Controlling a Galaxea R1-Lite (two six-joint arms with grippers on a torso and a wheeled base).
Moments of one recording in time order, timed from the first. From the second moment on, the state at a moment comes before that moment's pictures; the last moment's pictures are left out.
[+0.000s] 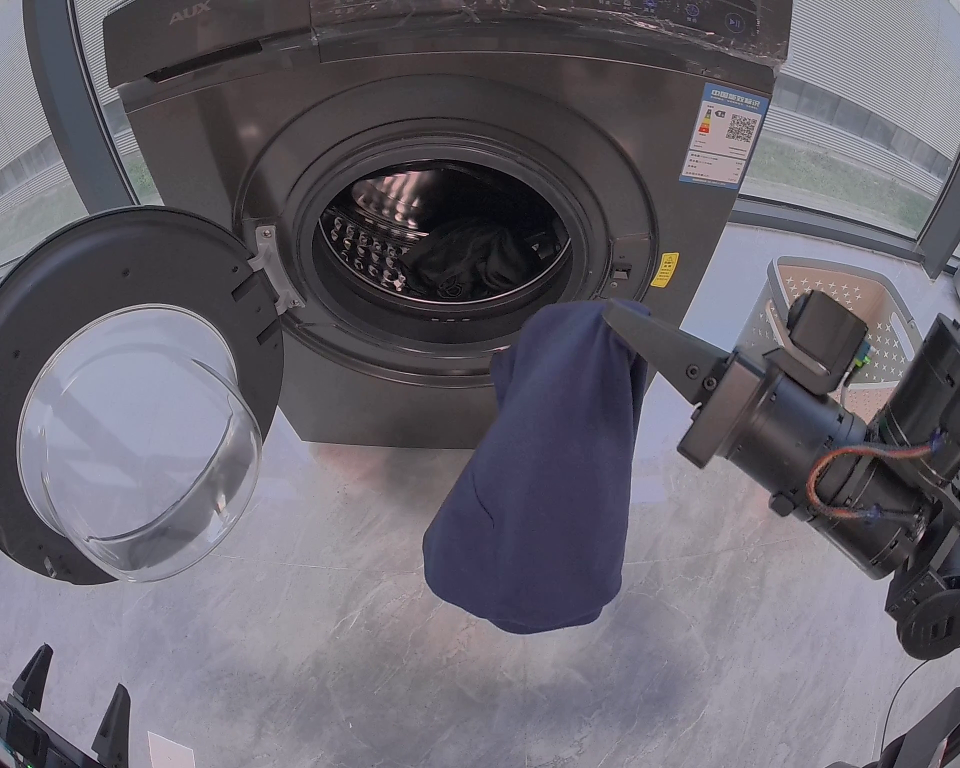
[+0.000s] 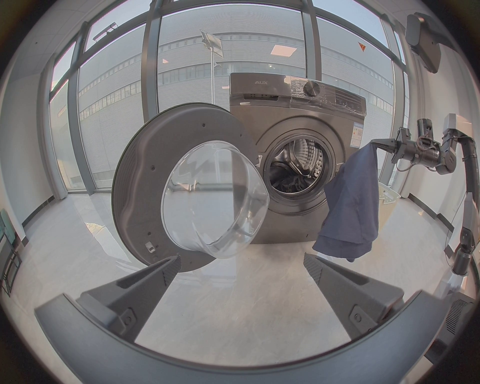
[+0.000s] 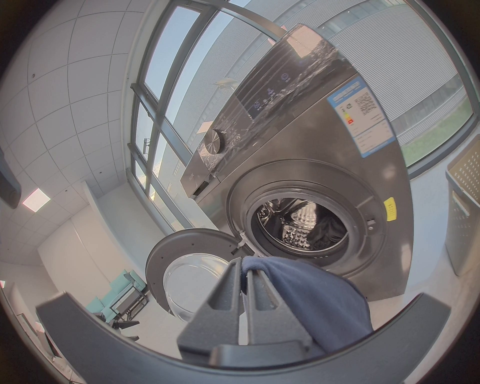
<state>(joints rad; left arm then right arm) 0.00 0.02 -0.02 0.00 0.00 0.00 0.80 1.57 -0.65 -1.21 -0.01 0.32</state>
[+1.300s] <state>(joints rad) -0.30 1.16 -0.27 -0.69 -0.45 -0.05 0.80 1.81 -0.95 -1.27 -0.07 0.32</state>
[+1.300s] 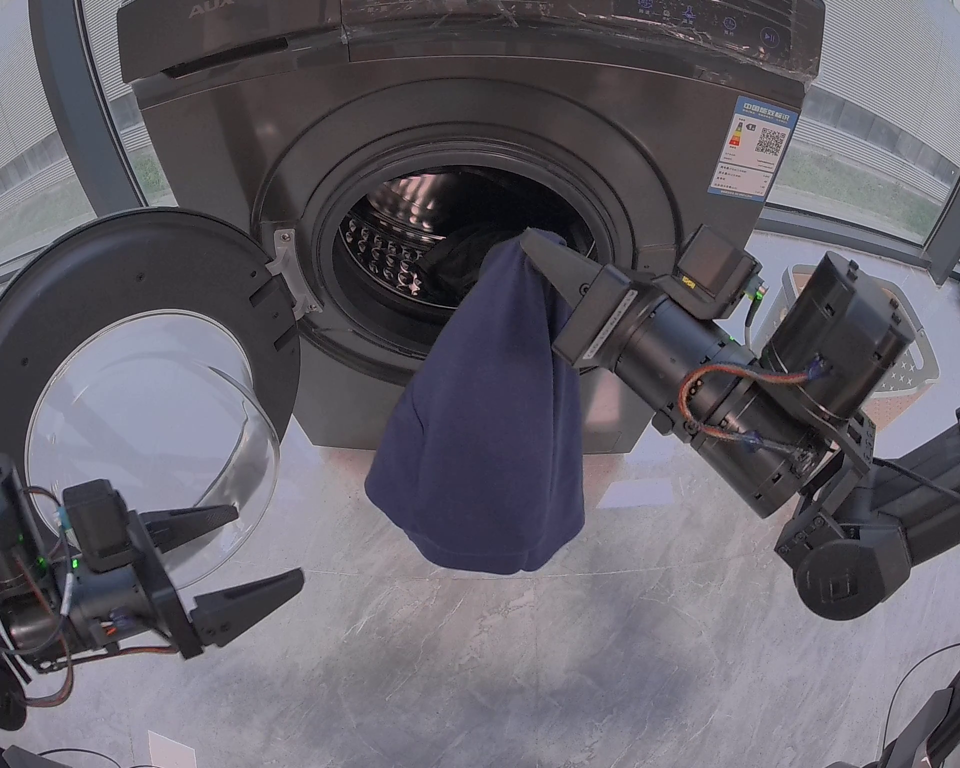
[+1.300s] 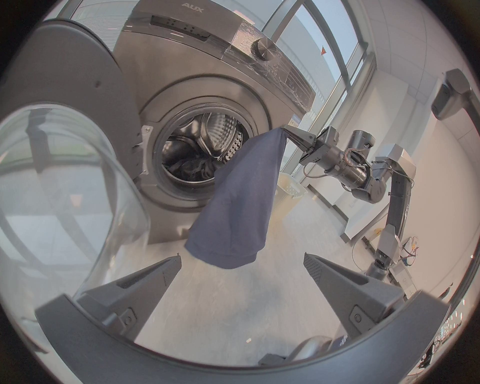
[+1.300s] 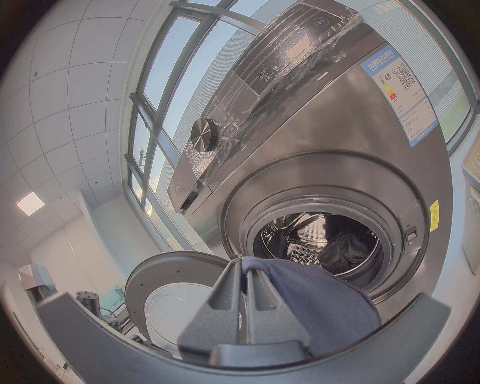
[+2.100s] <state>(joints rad) -0.38 1.88 -0.43 -1.22 -0.45 -0.27 0.80 1.82 -1.03 -1.25 -0.07 0.32</state>
